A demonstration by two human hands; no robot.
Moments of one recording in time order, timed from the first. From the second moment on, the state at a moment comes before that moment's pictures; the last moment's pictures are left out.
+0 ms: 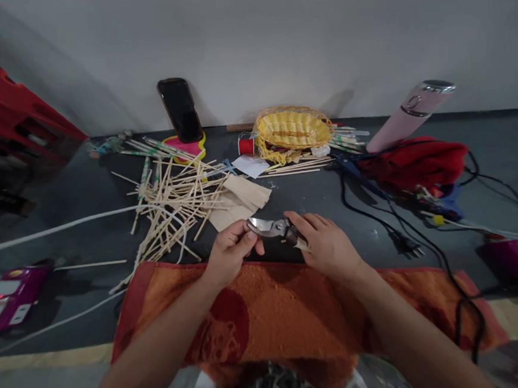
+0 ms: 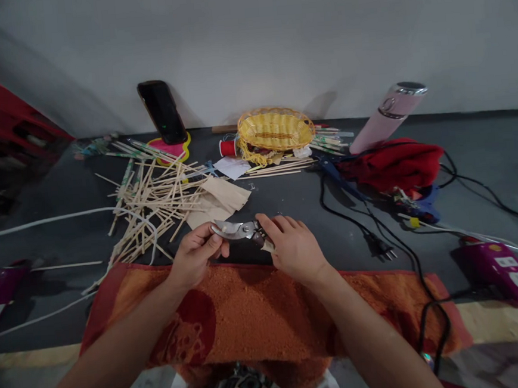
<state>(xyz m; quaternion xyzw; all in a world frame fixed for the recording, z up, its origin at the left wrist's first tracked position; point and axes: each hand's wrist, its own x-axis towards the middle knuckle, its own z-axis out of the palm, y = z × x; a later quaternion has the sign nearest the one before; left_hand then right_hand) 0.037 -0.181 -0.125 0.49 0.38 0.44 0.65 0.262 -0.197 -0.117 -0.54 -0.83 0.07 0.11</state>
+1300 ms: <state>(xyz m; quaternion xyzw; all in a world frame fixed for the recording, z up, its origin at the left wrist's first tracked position) 0.031 -0.177 -0.127 0.52 0.38 0.42 0.64 0.264 -0.196 -0.117 -0.54 -0.83 0.09 0.11</state>
